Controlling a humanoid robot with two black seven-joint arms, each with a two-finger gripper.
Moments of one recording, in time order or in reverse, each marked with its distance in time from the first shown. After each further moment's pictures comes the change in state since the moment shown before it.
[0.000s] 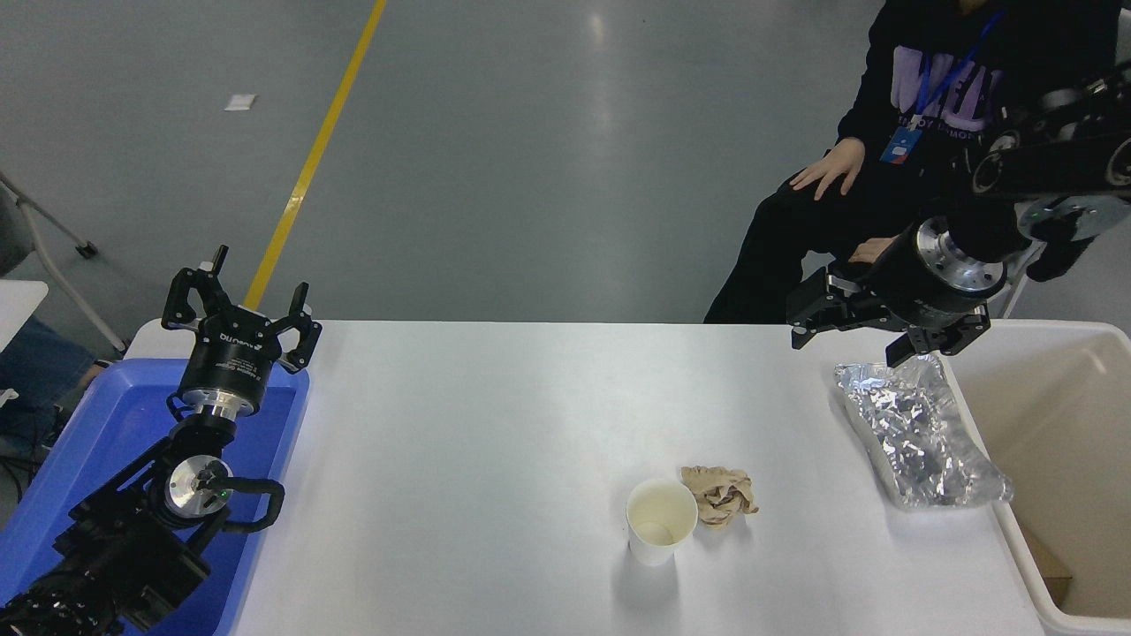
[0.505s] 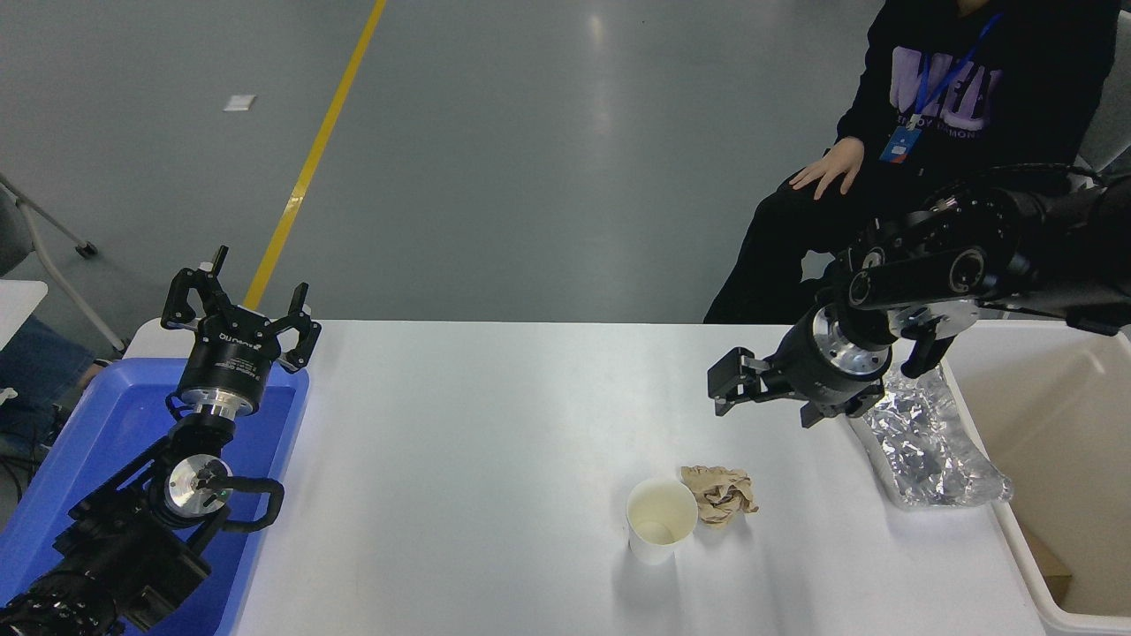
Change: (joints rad) left arm -0.001 0.000 0.000 0.000 0.000 -0.001 0.000; right arm -0.175 0.128 0.148 0.013 -0.005 -0.063 -0.002
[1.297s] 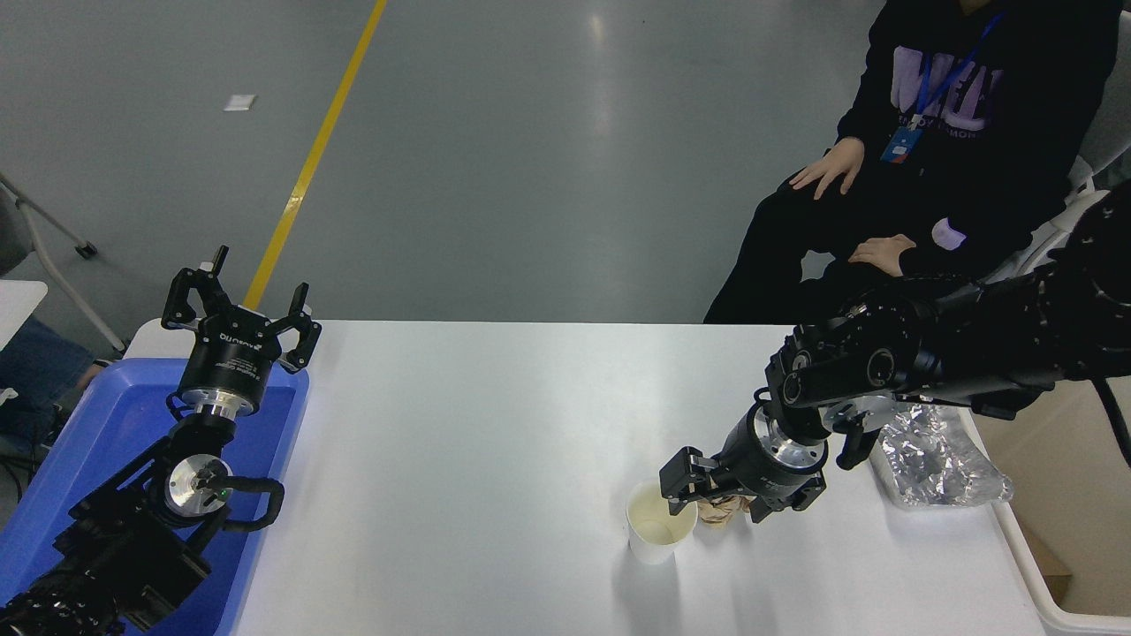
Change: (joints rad) left arm 0.000 0.000 0.000 0.000 0.000 -0.001 0.001; right arm -0.192 0.080 0.075 -0.081 -0.045 -0.053 -0.004
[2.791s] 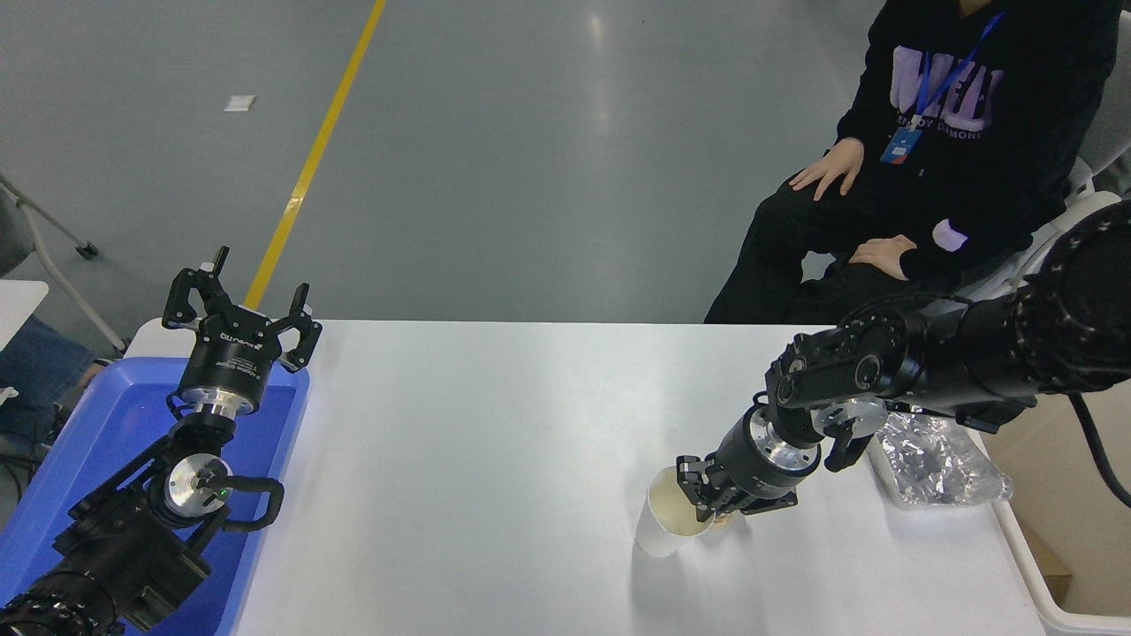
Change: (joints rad) left arm -0.001 0.000 0.000 0.000 0.000 0.000 0.000; right arm 0.084 -0.070 -0.048 -0.002 0.082 0.170 0.005
